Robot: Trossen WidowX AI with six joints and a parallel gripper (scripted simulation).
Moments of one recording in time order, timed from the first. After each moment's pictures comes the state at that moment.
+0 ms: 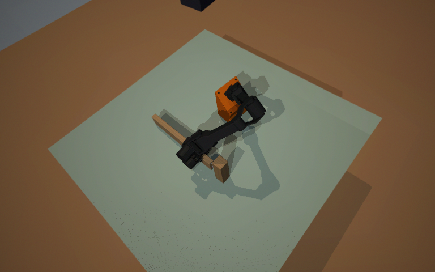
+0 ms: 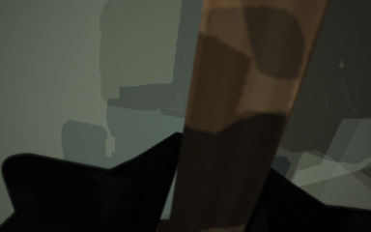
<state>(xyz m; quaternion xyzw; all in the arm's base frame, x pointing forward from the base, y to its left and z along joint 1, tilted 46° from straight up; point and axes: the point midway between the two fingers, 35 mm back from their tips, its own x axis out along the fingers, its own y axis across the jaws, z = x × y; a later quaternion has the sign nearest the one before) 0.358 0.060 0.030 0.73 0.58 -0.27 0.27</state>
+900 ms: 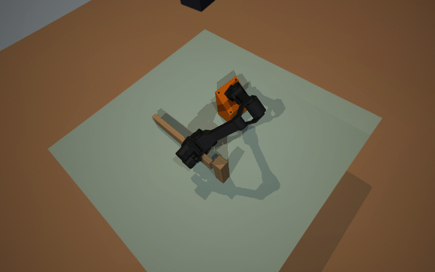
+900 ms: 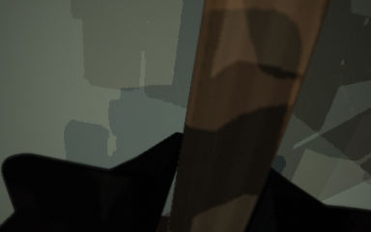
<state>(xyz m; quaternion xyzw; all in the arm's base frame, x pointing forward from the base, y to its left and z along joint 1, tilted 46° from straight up) 0.357 0.057 0.033 0.73 0.58 -0.27 0.27</state>
